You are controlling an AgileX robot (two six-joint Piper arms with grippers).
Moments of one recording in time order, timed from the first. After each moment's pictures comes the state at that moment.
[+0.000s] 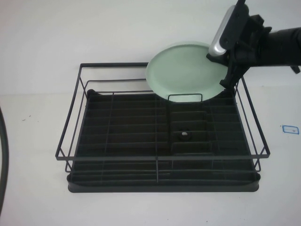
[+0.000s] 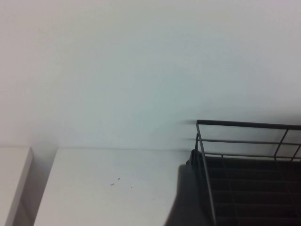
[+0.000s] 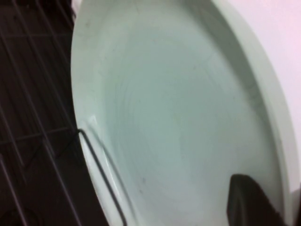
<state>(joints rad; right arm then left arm) 0.26 1.86 -1.46 0.96 0.43 -1.76 -0.06 0.73 -1.16 0.03 0.80 -0.06</state>
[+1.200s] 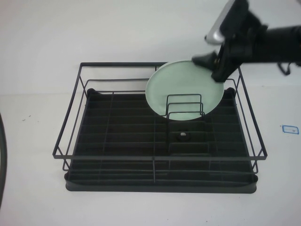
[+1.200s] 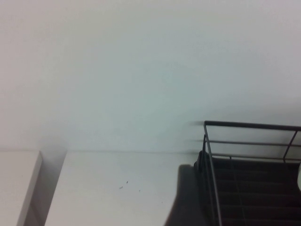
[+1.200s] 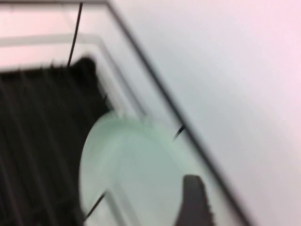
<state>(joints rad) 0.26 1.87 -1.48 1.17 0.52 -1.80 -0.06 0.73 -1.16 0.06 0.79 -0.06</state>
